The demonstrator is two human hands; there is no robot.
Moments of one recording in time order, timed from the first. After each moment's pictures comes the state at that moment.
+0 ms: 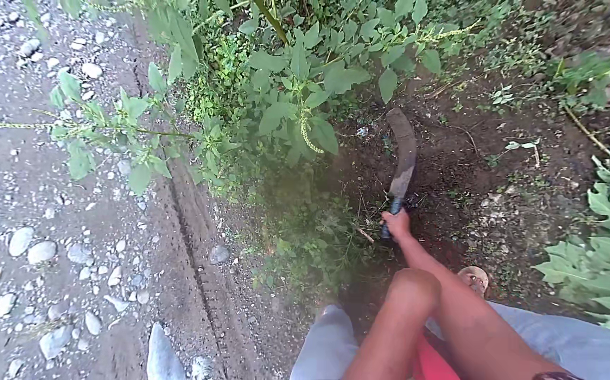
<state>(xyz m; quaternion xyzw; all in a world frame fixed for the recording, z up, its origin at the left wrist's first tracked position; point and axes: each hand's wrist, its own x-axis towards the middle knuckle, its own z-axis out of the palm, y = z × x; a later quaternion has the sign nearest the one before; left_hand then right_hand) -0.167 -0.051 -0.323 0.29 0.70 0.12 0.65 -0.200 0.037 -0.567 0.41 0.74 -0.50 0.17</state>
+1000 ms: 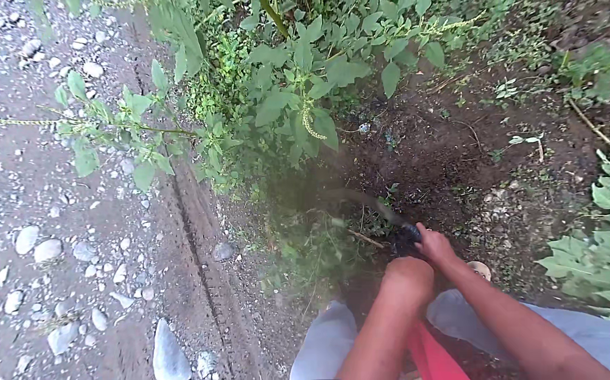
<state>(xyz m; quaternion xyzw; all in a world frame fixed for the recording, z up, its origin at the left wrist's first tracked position) -0.166 -0.068 -0.326 0.26 0.73 0.14 0.62 -0.136 0.109 -0.514 0.15 0.90 -0.12 0.39</state>
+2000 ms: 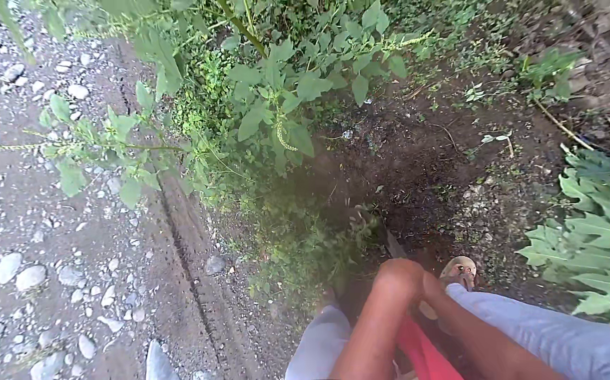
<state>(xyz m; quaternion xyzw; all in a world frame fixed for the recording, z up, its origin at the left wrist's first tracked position) -0.156 -0.049 -0.320 0.28 0.73 0.11 0.62 -0.010 0.119 -0.577 0.30 0.83 -0.19 0.43</state>
